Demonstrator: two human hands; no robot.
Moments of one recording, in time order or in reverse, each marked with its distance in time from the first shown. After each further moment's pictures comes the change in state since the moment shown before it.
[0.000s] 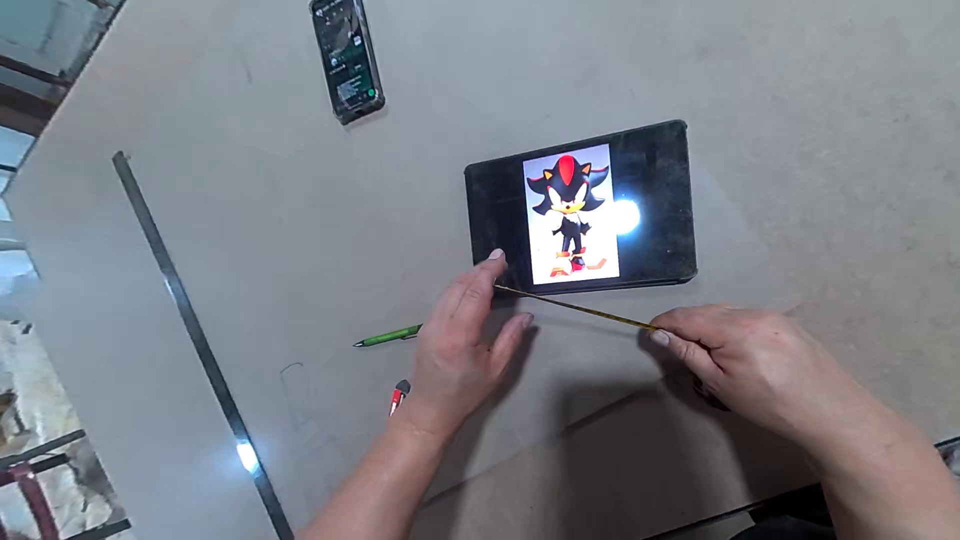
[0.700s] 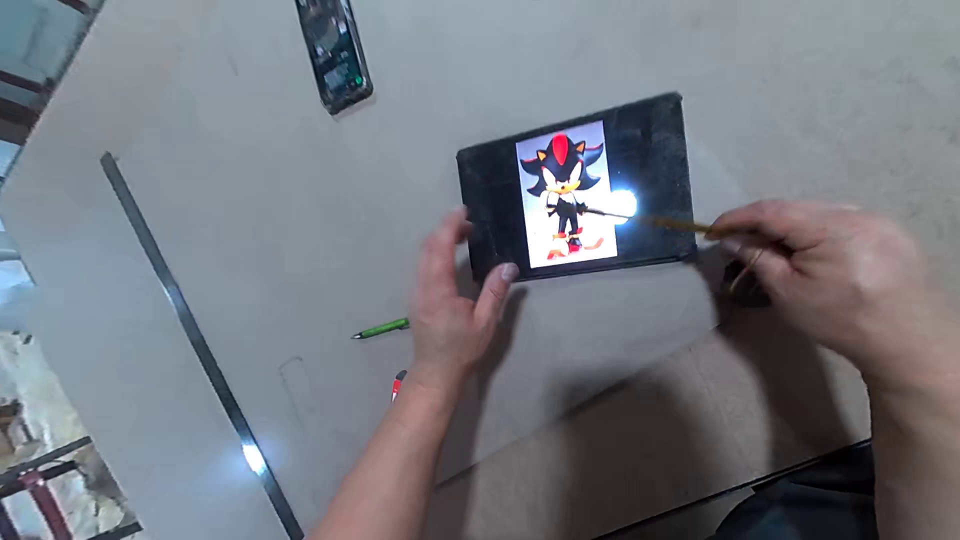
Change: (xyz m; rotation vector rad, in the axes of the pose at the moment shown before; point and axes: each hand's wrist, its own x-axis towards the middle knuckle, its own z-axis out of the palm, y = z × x) left_hand 0.010 -0.015 0.013 -0.096 0.081 -0.148; right_hand 0.013 0.025 -0.037 -0.022 0.191 0.141
